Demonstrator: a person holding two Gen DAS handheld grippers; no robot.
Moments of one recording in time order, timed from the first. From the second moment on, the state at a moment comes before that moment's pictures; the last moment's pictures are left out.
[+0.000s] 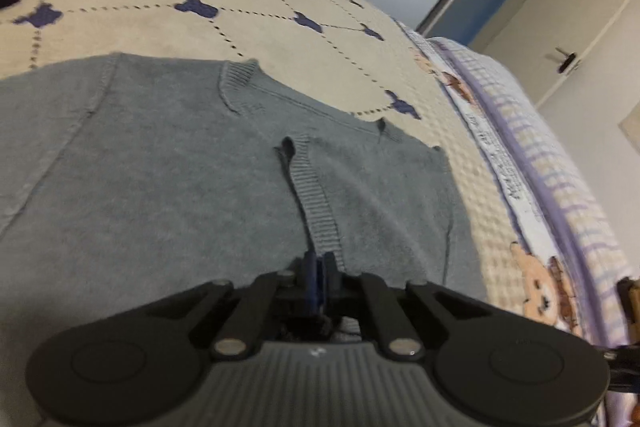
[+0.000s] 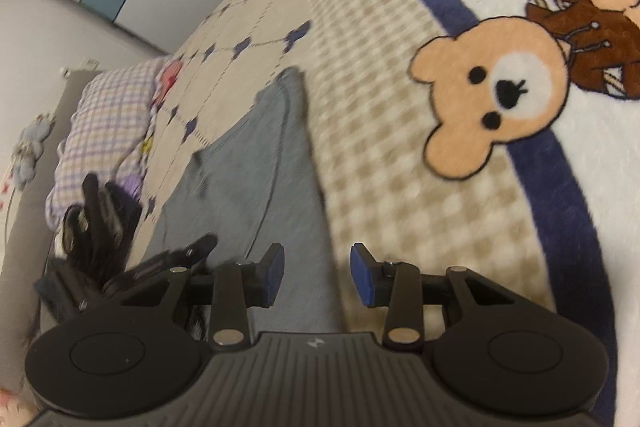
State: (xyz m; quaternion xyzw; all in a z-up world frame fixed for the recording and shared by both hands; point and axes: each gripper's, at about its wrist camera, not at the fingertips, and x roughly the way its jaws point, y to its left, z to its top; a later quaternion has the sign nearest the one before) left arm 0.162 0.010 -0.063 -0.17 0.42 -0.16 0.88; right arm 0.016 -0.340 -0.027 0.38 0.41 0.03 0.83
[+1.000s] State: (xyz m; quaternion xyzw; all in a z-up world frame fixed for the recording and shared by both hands) left arm 0.049 0.141 -0.036 -0.24 0.44 -0.07 0.86; right arm -0.077 -0.239 0.011 0.32 0.41 0.06 0.85
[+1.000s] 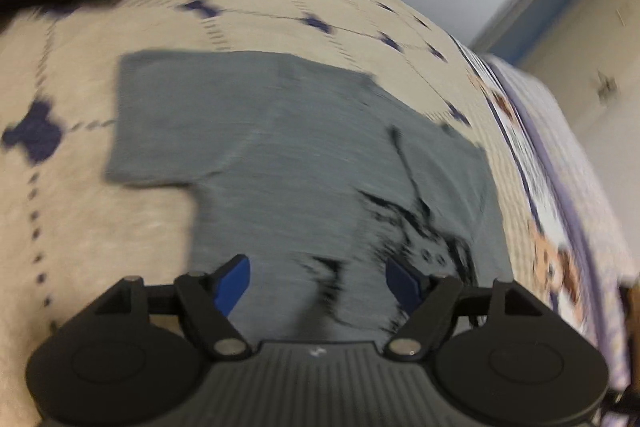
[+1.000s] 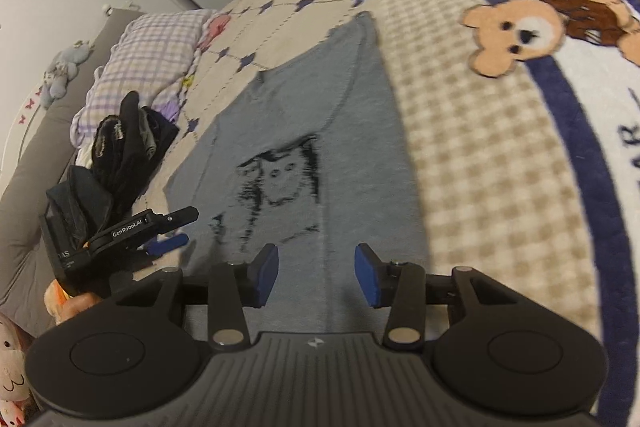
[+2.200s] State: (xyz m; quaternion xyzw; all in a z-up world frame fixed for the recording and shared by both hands) left arm 0.086 0.173 -0.054 -0.40 0.23 -0.04 0.89; right arm 0.044 -0.192 -0.027 0.33 0.43 0.09 0.83
